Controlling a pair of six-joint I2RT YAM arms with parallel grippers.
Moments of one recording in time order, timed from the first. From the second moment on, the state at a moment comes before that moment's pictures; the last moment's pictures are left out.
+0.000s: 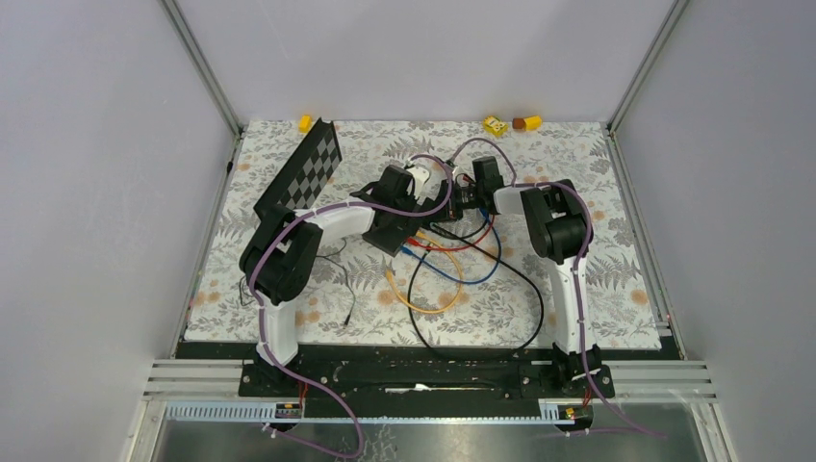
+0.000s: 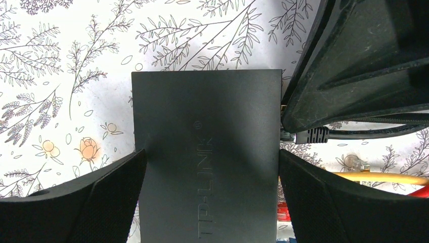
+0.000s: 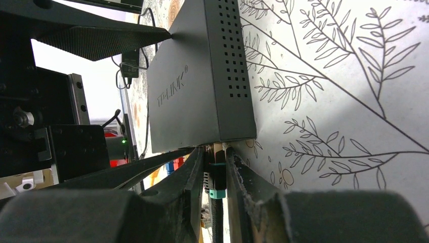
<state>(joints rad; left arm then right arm) -0.58 1.96 1.27 -0.14 -0.09 0.06 0.31 2.36 1.44 0.14 -1.04 0.48</state>
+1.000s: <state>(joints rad) -0.57 1.96 1.27 -0.13 -0.09 0.05 0.29 2.40 1.60 -0.13 -1.10 0.38</state>
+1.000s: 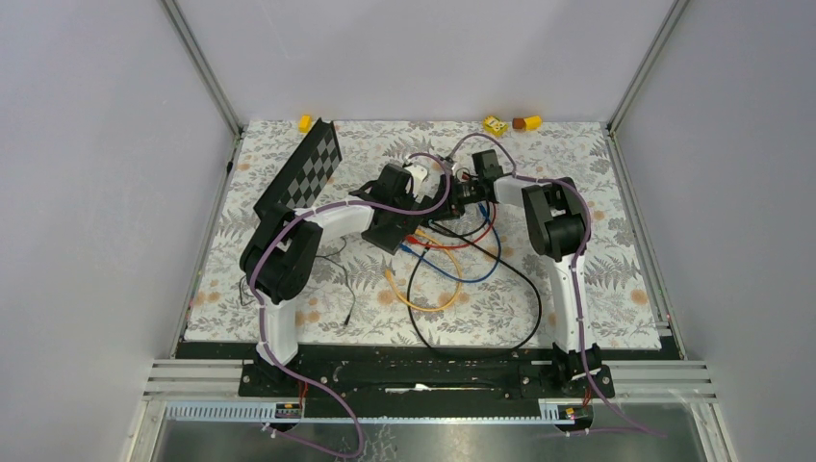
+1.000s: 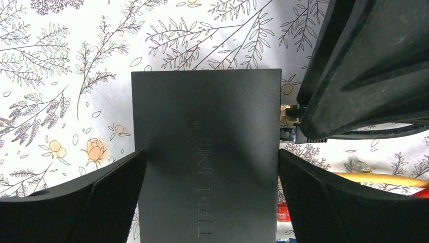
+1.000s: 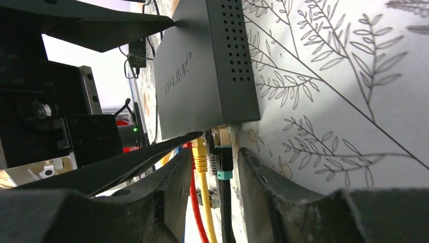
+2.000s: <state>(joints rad) -0.57 1.96 1.27 -0.13 -0.09 0.05 0.31 2.43 1.65 -0.19 -1.07 0.44</state>
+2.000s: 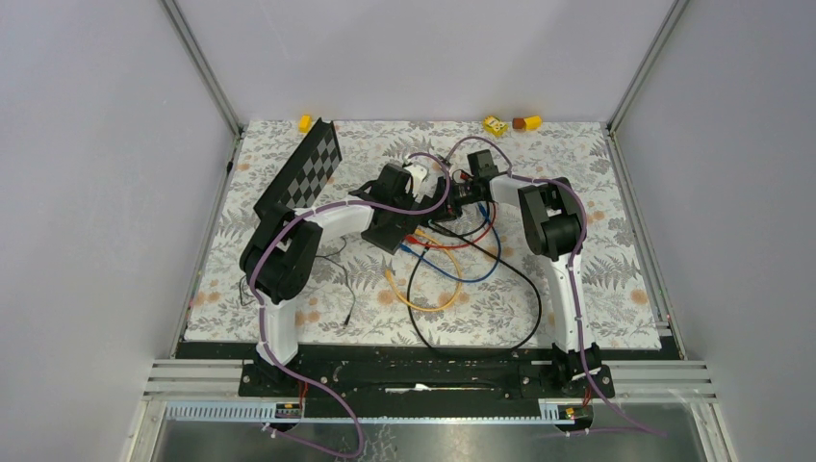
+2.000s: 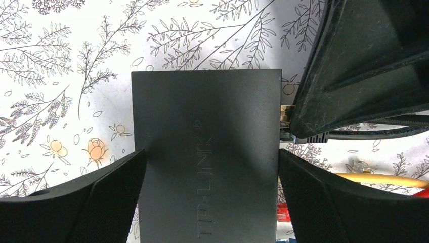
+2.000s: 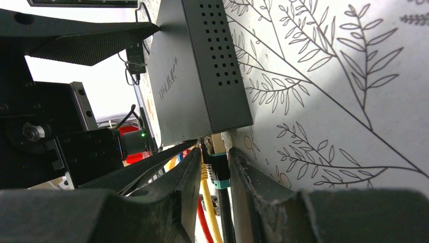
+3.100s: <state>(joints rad) -0.56 1.96 1.27 -0.13 -0.11 0.05 0.33 2.47 1.78 -0.39 -0.97 0.48</state>
